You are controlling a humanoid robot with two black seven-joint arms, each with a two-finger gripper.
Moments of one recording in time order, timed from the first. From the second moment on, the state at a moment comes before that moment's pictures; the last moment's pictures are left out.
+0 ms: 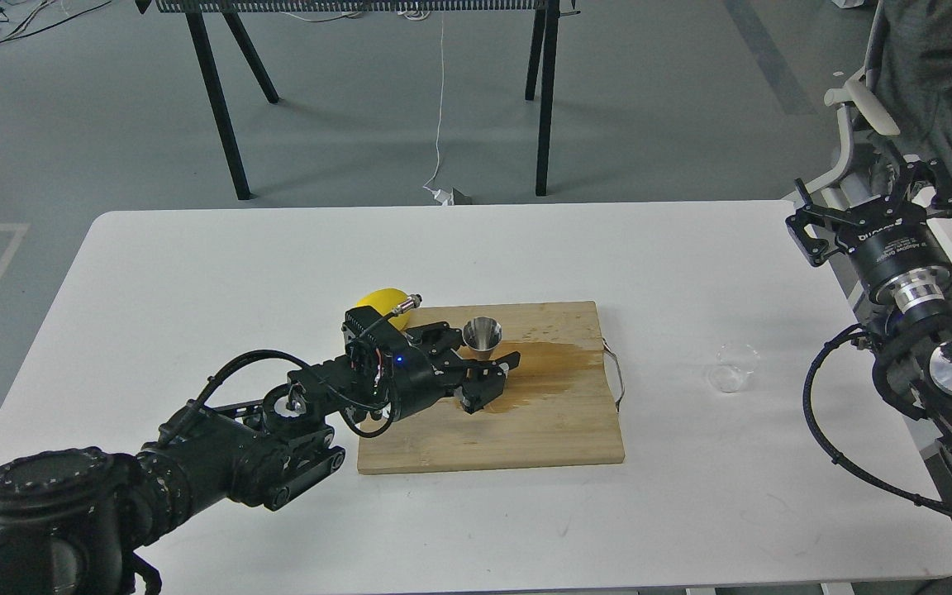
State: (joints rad) left arm -0.73 -0.04 -0.16 -0.49 1.81 0.37 -0.49; right arm 0.51 -0.46 1.00 0.77 0.36 0.49 0.12
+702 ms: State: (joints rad) left arm -0.70 -0.01 -0.16 -0.56 1.78 0.38 -0.49; right arm 0.51 -0.45 1.00 0.77 0.36 0.49 0.12
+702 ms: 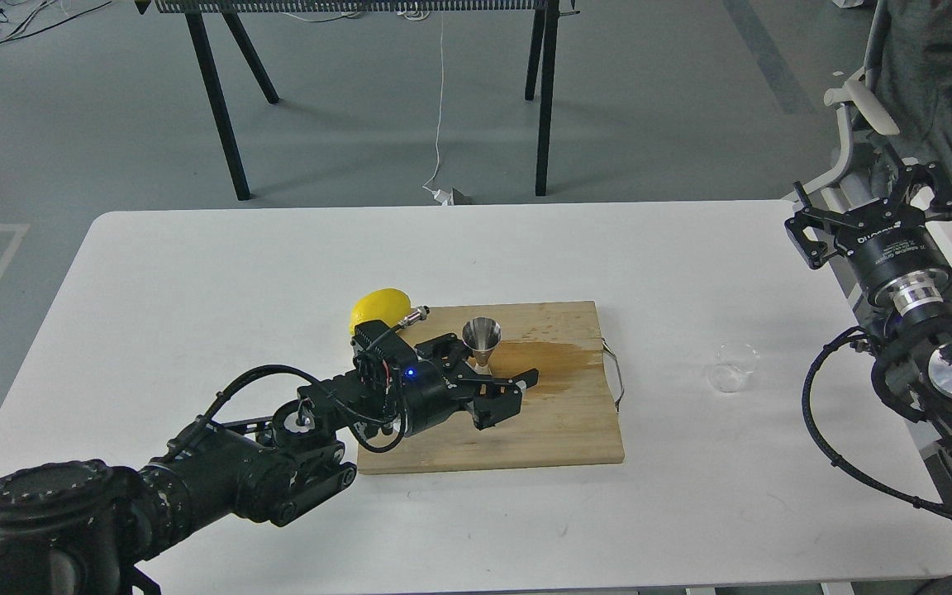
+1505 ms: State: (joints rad) left arm -0.67 0.07 -0.16 -0.56 1.76 0.40 -0.49; right arm 0.51 -0.45 1.00 0.77 0.36 0.49 0.12
